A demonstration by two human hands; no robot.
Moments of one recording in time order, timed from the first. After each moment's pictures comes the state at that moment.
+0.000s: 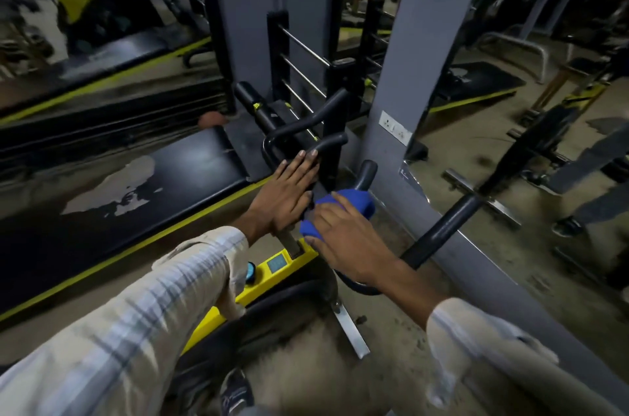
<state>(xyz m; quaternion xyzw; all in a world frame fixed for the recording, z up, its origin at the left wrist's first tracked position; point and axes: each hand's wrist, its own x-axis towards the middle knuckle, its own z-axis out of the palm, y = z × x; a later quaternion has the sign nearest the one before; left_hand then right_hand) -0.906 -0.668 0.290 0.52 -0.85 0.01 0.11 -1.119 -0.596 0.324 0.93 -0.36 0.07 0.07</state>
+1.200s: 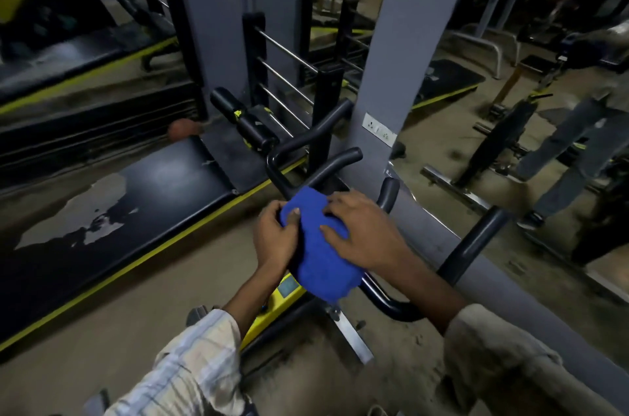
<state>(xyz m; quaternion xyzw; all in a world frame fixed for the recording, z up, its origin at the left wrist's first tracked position) -0.890 -0.636 0.276 0.66 -0.47 -0.33 0.48 -1.073 -0.628 0.363 0.85 -0.49 0.17 -0.08</state>
